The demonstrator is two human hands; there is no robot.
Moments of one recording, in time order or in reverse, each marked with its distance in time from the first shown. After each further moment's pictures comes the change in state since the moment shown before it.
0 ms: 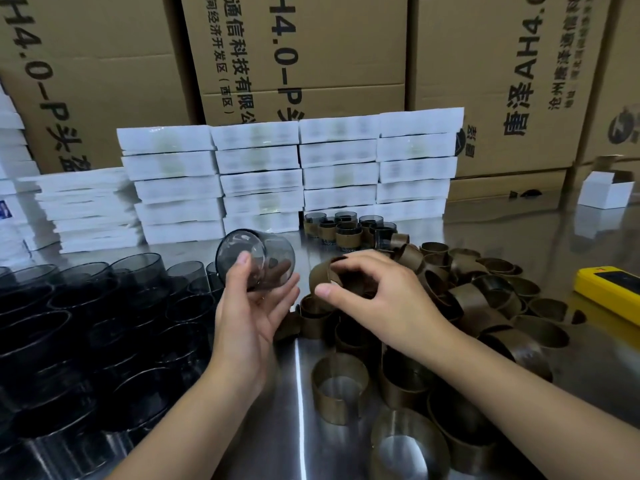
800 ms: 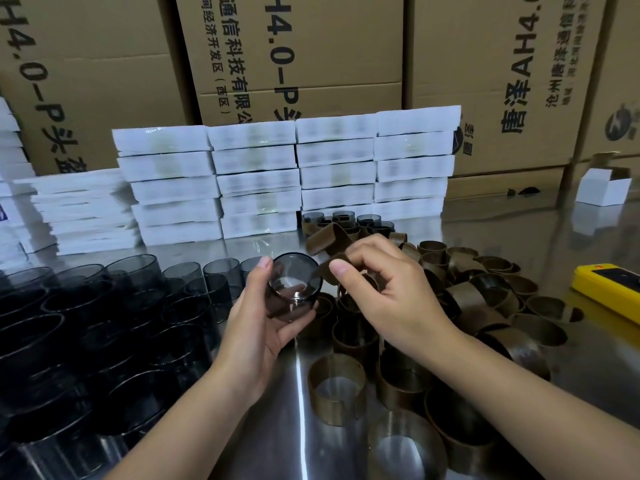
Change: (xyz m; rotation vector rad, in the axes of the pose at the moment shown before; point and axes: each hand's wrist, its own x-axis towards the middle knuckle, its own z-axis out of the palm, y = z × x) left_hand 0.003 -0.009 -0.005 0.181 -0.122 -0.173; right_hand -0.003 -0.005 -0.002 0.166 0.139 -0.149
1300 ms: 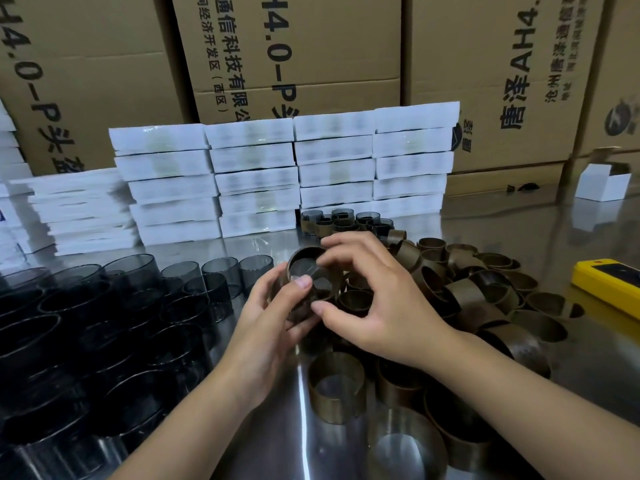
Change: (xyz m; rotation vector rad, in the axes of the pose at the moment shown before) left_hand -0.004 -0.005 0.003 0.003 -0.074 0.008; right_hand -0.006 -0.001 0.000 -0.095 -0.161 -0.135
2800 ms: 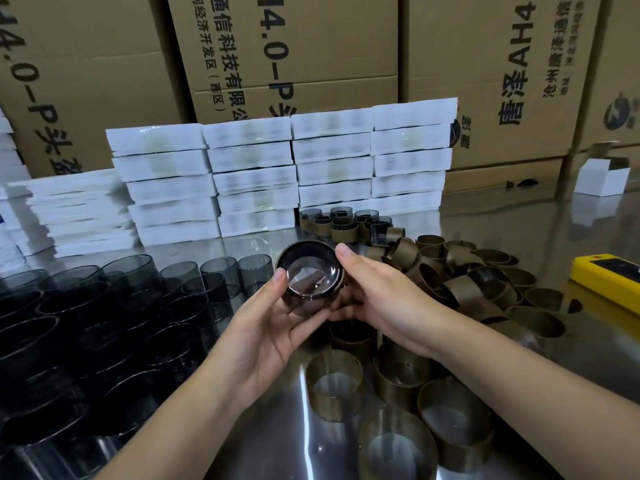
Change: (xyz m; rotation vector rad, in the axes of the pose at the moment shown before) left_hand -0.003 0.010 -0.004 -0.170 -0.275 -0.135; right_hand 0.011 0.010 0.004 0.862 -0.148 0.657
